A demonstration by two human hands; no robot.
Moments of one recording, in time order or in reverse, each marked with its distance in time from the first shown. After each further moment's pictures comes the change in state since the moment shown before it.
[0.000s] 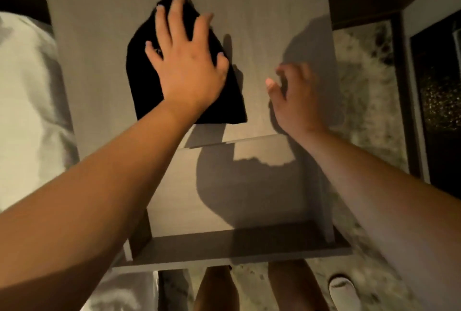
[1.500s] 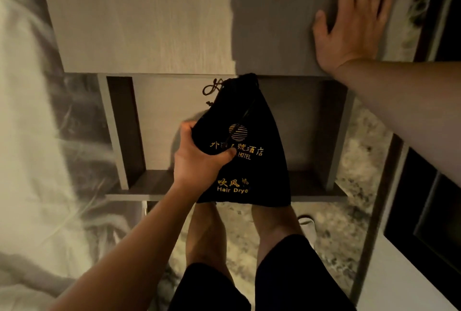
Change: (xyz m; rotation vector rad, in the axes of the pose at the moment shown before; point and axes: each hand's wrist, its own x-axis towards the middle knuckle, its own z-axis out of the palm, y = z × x) left_hand -0.269 -0.090 0.058 -0.880 -0.470 -0.765; right_hand 0.017 0.035 0.033 -0.642 0.012 -0.176
